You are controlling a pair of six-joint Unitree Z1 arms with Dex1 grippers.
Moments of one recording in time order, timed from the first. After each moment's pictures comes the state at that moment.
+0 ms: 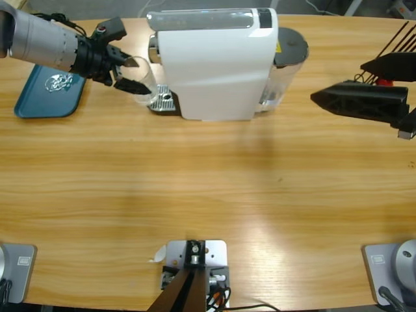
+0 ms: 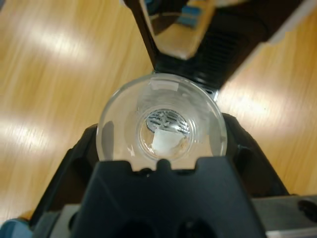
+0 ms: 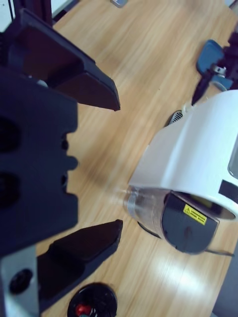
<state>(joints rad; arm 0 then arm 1) -0.45 1.84 -1.09 0.15 -0.38 0.66 1.05 1.12 -0.97 0.54 -0.30 0.38</state>
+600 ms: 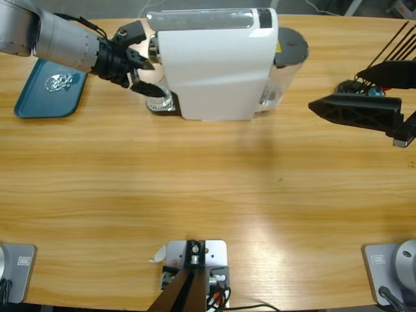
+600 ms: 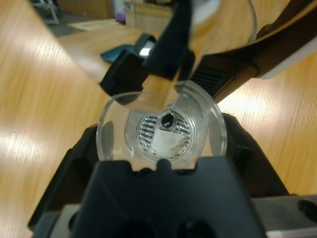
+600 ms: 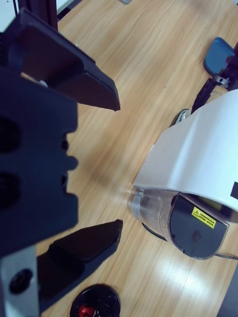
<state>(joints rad) -0.50 1.91 -1.14 0.15 -0.40 0.65 1.05 1.12 -0.95 0.54 -0.29 0.38</state>
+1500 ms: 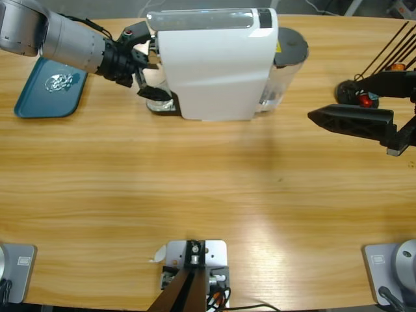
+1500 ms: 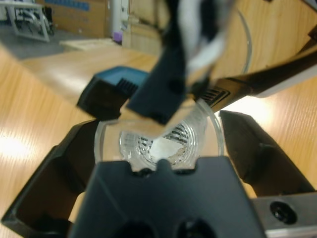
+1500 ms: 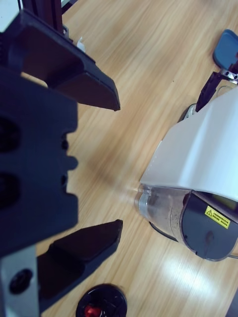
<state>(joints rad) -0.51 1.92 -1.15 0.15 -0.41 0.61 1.05 1.12 -0.92 0.54 -0.29 0.39</state>
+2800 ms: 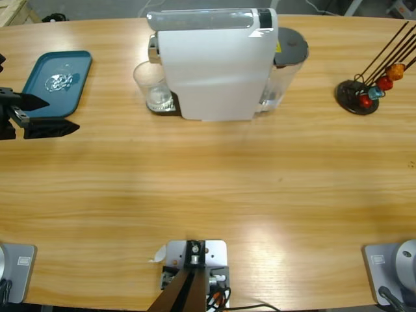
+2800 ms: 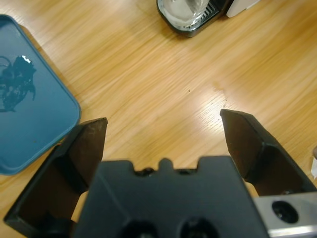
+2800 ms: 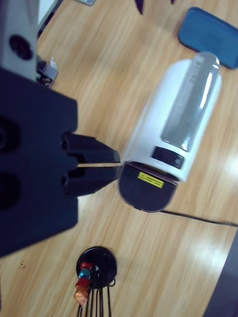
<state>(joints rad) -0.47 1.25 -0.73 0.37 -0.12 0.11 0.73 1.58 -1.83 1.16 -0.12 0.29</state>
